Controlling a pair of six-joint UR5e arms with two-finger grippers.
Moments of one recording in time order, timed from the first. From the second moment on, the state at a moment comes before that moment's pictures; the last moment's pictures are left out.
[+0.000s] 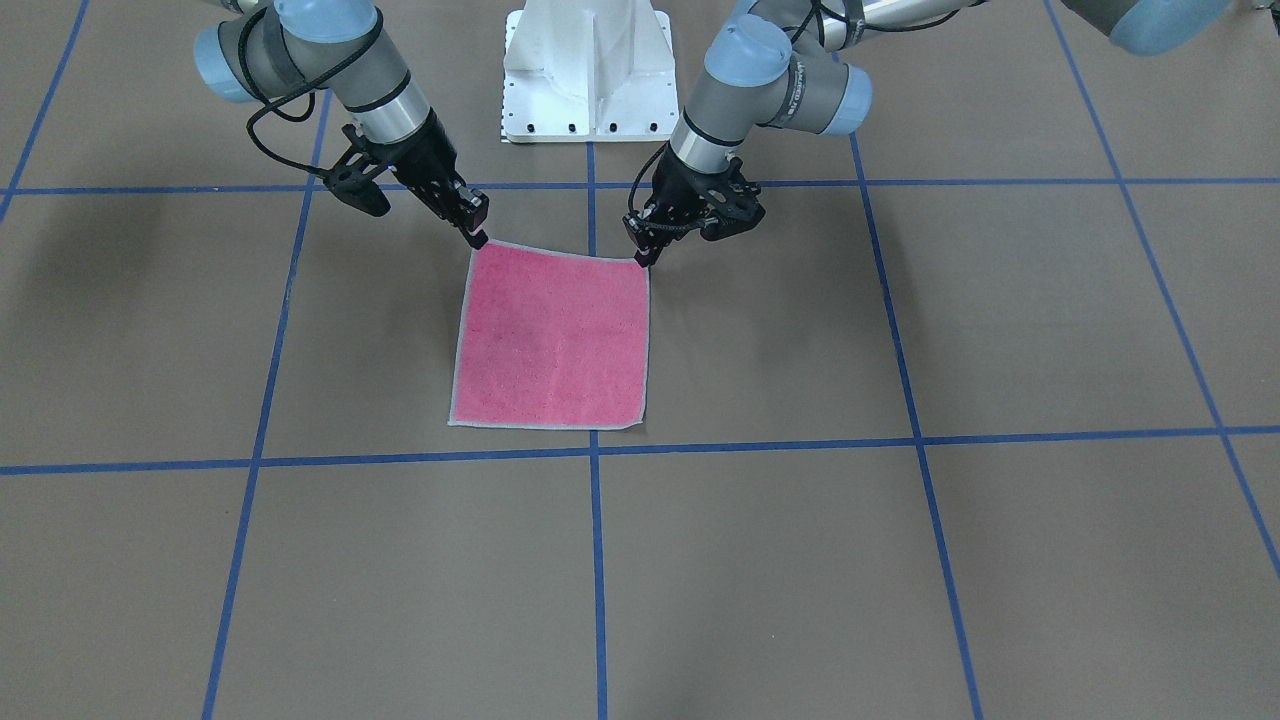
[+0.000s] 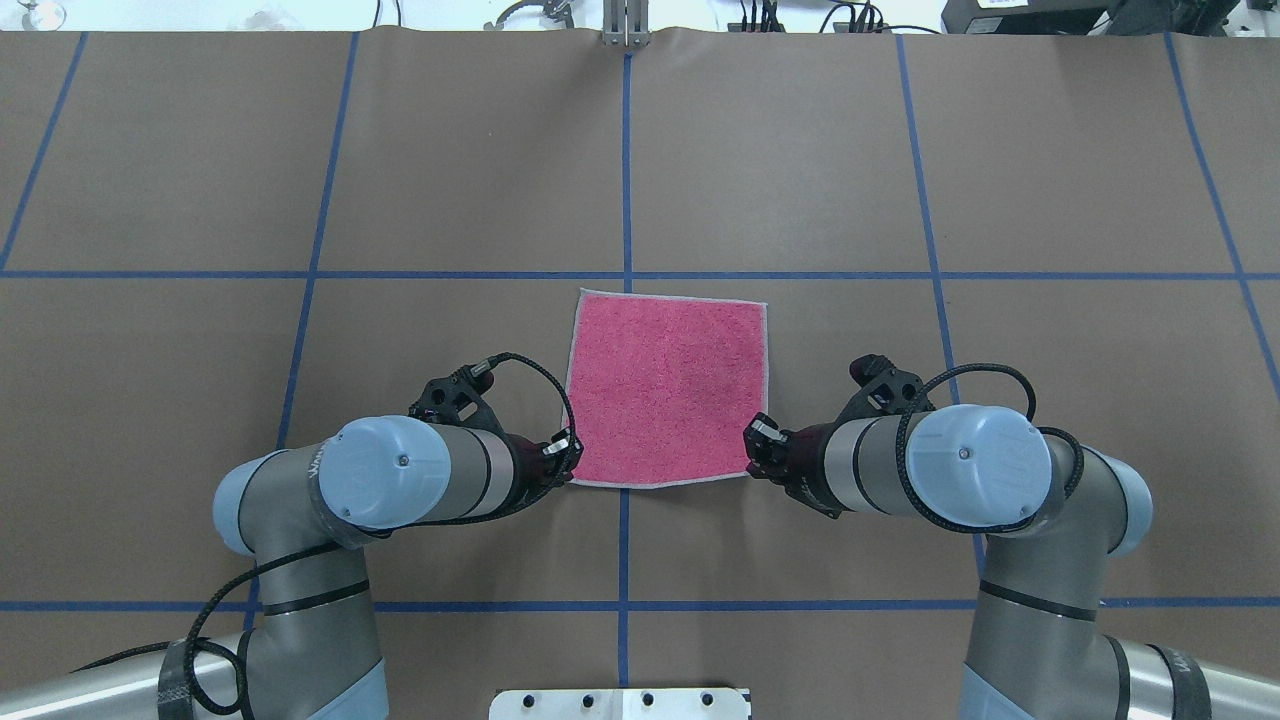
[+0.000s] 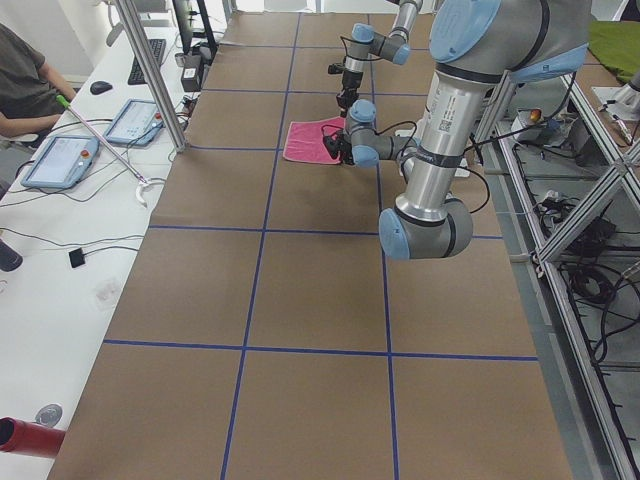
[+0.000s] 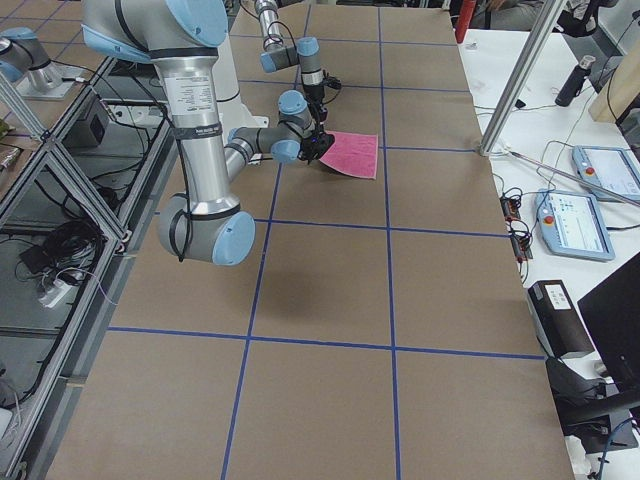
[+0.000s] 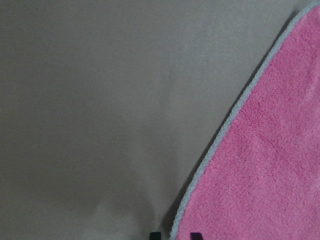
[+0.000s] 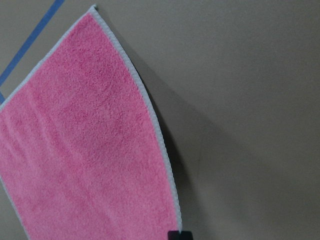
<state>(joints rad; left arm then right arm) -0.33 -2.05 -1.70 -2.10 -1.67 -1.95 0.36 -1.32 1.93 -1.08 1.69 2.06</state>
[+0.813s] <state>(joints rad) -0.33 -2.04 -1.72 -2.10 -1.67 -1.96 0.36 -1.32 1.93 -1.08 1.69 2.06</state>
